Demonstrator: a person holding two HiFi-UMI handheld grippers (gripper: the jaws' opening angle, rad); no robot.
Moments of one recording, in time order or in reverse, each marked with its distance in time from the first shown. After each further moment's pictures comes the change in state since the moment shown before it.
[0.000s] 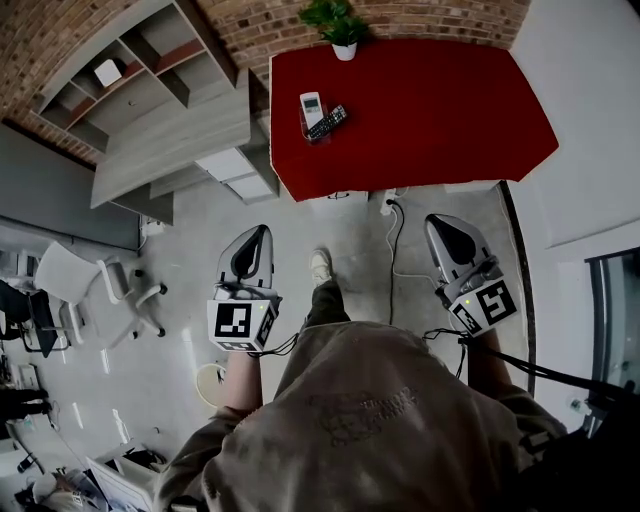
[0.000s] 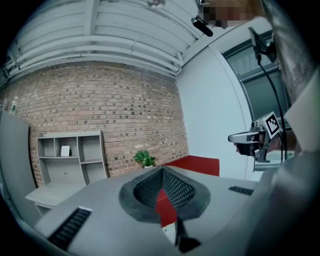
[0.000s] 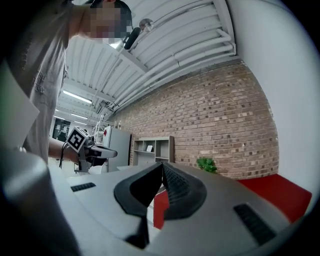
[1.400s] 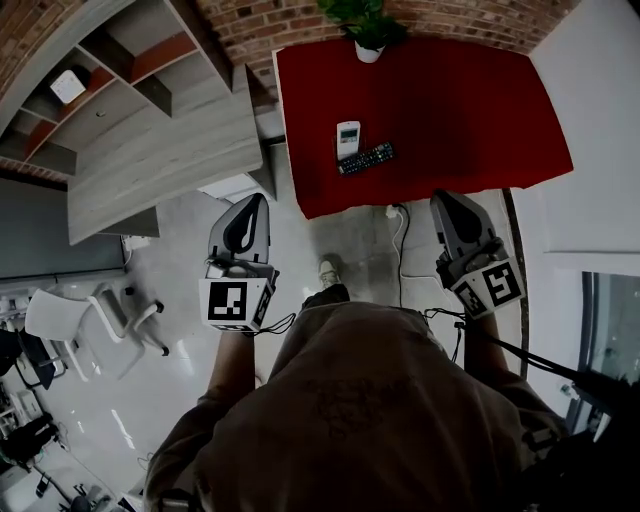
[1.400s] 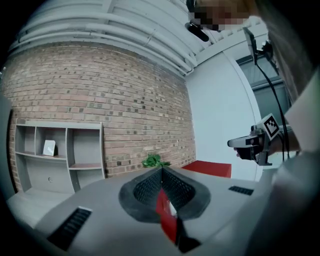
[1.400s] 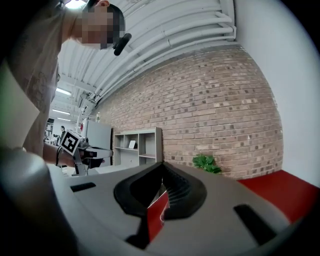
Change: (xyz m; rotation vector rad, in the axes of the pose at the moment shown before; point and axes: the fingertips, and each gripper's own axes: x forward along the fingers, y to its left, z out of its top) left arm 0.189 0.226 0.003 -0.065 -0.029 -0.082; right arm 0.274 -0.055 -0.009 0.075 0.101 -0.126
